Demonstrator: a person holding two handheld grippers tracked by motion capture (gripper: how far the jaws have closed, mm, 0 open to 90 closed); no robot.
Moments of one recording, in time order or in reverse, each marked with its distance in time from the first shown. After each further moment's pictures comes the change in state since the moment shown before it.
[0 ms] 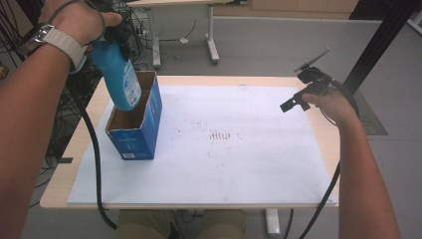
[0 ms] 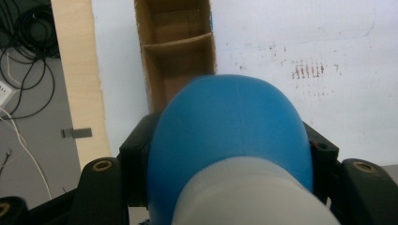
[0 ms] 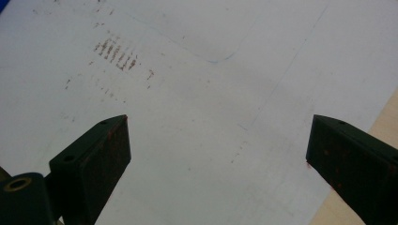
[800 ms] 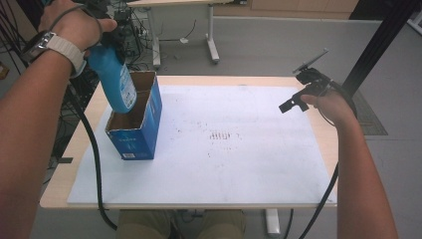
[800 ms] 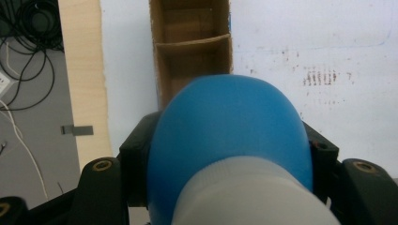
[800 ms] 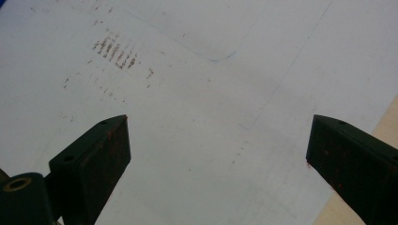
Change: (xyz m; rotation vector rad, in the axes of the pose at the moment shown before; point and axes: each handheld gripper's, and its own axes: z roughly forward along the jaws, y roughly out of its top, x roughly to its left) left arm 0.015 0.004 0.019 0.007 0.010 -0.042; right arm -0.001 0.000 0.005 0.007 0.002 0.002
